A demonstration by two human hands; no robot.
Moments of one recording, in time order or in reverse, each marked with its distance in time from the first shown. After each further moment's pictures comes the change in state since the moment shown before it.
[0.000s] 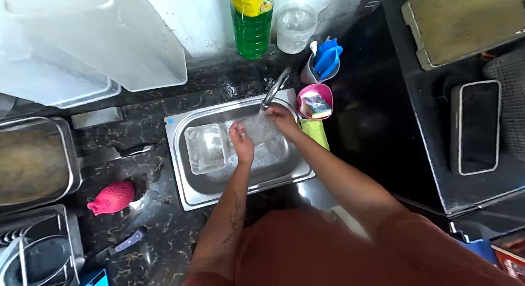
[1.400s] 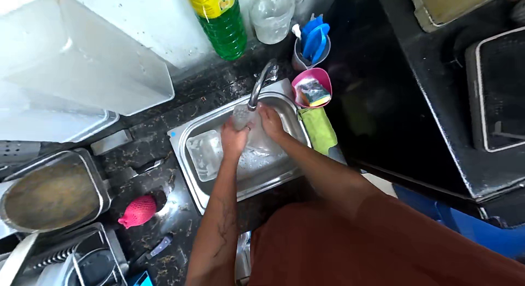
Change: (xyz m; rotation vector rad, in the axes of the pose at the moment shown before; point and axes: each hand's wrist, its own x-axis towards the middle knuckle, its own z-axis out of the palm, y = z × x) left_hand 0.041 0.087 -0.032 0.609 -0.320 -0.187; right_hand 0.010 0.031 0.043 -0.123 0.270 -0.245
